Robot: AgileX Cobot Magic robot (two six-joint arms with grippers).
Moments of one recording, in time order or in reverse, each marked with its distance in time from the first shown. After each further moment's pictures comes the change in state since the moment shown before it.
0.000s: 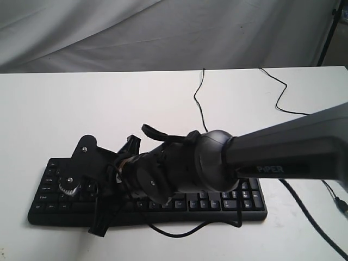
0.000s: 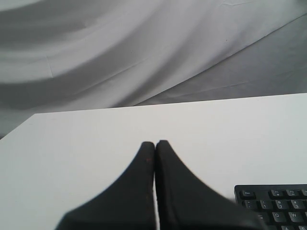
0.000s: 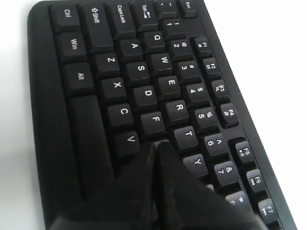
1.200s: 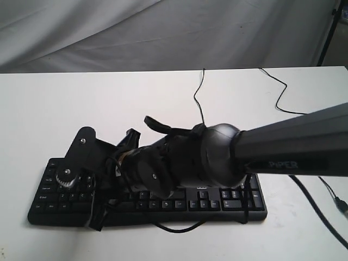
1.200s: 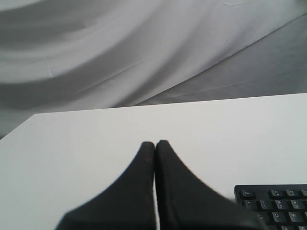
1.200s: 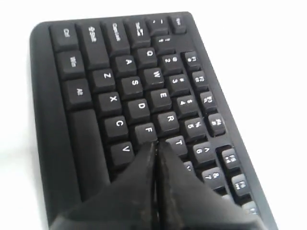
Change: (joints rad) left arm 0.000 0.000 0.000 0.000 0.000 0.000; right arm -0.006 -0.040 0.000 0.011 0.012 0.002
